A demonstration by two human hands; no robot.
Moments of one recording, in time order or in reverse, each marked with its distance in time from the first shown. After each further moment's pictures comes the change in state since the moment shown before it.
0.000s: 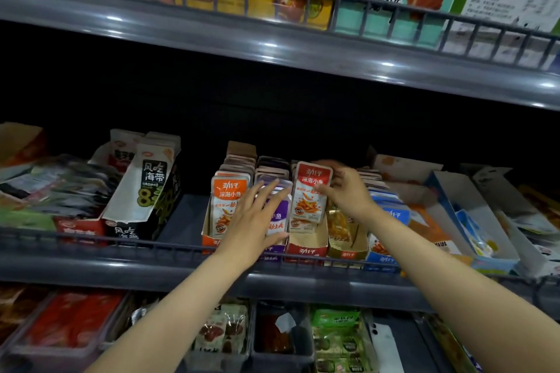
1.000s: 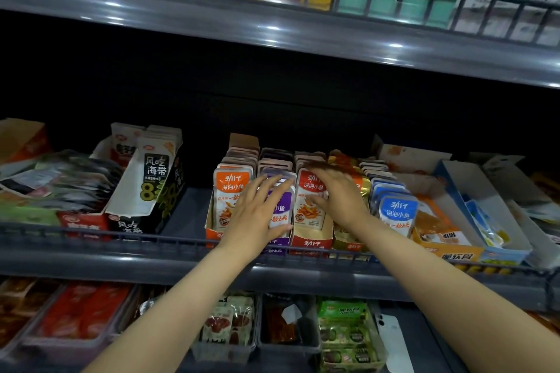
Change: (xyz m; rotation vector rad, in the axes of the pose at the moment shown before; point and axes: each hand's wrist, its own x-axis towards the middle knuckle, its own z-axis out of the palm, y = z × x) left_hand 0.000 -0.004 0.005 -0.012 0.003 -0.010; right_hand -0.007 0.024 0.027 -0.731 -0.013 -0.180
